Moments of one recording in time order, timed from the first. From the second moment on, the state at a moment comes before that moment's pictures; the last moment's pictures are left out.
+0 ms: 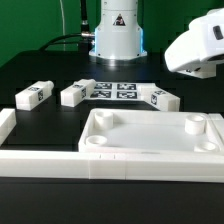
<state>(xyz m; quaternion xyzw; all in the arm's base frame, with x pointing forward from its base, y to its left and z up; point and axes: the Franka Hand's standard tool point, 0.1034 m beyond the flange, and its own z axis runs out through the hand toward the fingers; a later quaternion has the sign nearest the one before) 0.435 0.144 0.083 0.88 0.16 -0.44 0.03</state>
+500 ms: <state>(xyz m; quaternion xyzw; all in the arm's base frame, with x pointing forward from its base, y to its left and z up) 0.486 0.124 0.131 0.94 0.17 -0.31 0.00</state>
